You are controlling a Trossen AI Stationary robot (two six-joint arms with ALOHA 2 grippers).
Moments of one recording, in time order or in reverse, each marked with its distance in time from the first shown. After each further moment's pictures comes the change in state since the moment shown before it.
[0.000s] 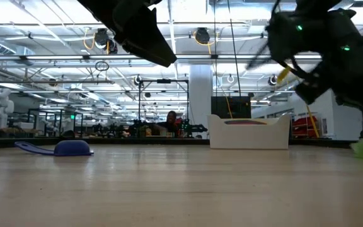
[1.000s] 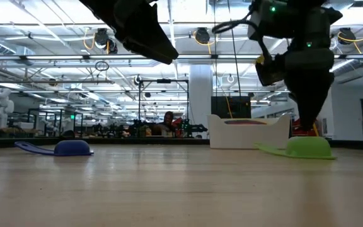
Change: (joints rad) left arm -0.007 -0.001 0.000 0.022 0.000 0.003; right arm -0.070 -0.076 0.084 0.244 0.194 -0.081
